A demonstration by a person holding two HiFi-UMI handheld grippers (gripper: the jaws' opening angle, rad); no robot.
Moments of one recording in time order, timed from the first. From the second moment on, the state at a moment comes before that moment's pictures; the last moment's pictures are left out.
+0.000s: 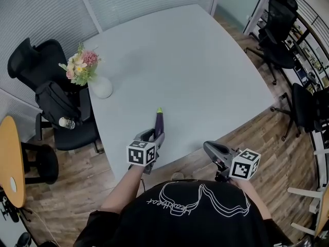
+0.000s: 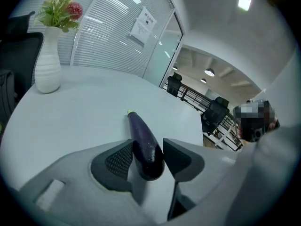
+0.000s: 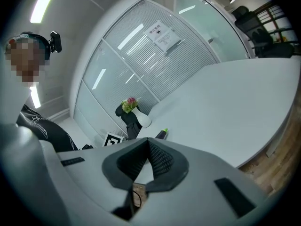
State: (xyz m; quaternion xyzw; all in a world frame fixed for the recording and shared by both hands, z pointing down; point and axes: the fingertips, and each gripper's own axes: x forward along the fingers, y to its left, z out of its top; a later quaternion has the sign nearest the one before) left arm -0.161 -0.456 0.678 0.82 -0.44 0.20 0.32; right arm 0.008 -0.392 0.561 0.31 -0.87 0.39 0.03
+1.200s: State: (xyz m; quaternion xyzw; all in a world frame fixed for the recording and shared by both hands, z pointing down) left arm -0.169 -0.456 0.645 0.82 -0.45 0.14 0.32; right arm 0.002 -0.405 0.548 0.30 -0.88 0.36 0.03
